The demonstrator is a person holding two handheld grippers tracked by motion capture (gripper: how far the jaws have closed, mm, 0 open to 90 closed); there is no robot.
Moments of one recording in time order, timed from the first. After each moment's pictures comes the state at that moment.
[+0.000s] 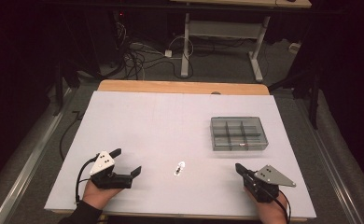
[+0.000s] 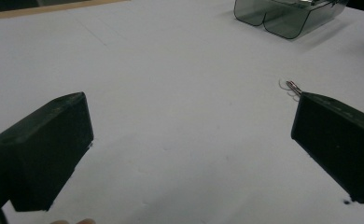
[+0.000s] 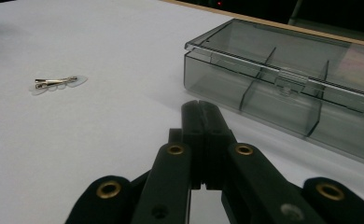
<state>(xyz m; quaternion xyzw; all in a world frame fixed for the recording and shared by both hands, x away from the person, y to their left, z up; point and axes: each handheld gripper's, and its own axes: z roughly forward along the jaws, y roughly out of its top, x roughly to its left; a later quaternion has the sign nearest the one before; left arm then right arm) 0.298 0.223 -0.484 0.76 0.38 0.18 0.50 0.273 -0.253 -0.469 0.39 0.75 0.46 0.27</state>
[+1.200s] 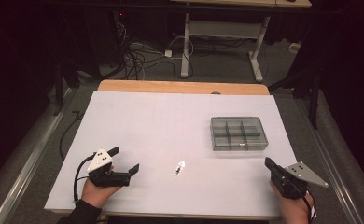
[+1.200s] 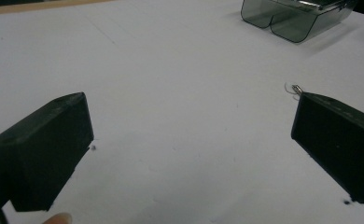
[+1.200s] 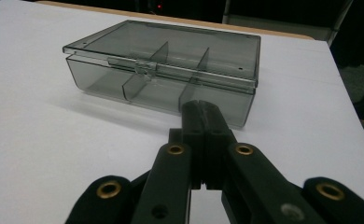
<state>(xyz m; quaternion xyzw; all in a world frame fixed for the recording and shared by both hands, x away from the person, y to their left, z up) 0.302 0.229 -0.479 0.76 0.40 0.17 0.49 0.277 -0.321 -0.462 0.48 0.69 0.43 0.32</state>
